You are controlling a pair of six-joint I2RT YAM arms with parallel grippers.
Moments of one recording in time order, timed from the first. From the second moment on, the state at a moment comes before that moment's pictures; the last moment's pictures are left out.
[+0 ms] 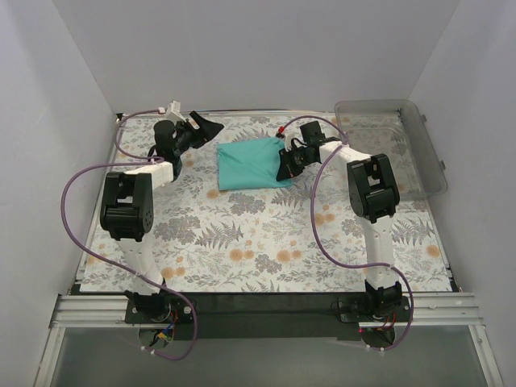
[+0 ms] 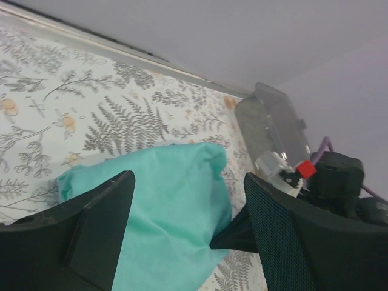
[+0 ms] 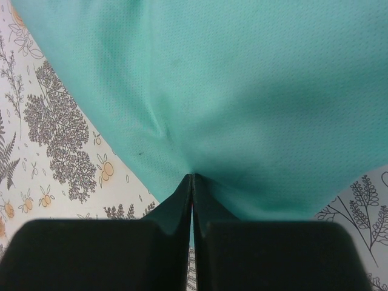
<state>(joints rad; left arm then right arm) -0.08 1.97 1.20 0.65 0.49 -0.78 0.35 2.27 1.67 -0.42 -0.72 -0.18</state>
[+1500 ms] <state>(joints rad) -0.18 1.98 0.96 0.55 0.77 -0.81 0.21 2.55 2.17 -0.27 -0.69 0.32</state>
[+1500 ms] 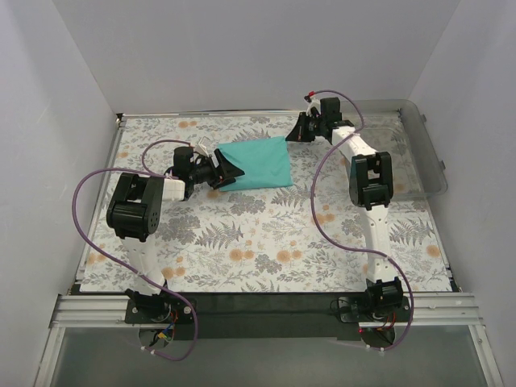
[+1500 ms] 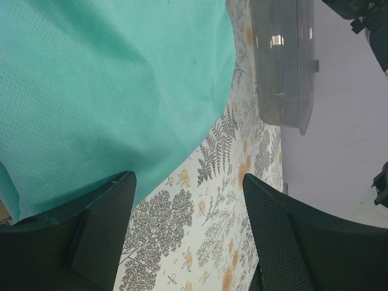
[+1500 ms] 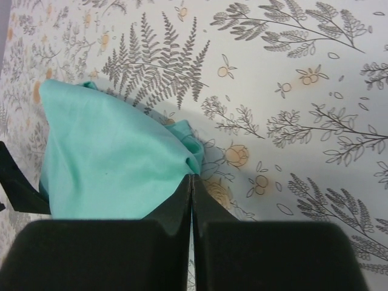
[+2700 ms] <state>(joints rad) -0.16 2.00 1.32 0.28 0.57 -0.65 0.21 2.02 1.71 -0.34 -0.72 -0.16</state>
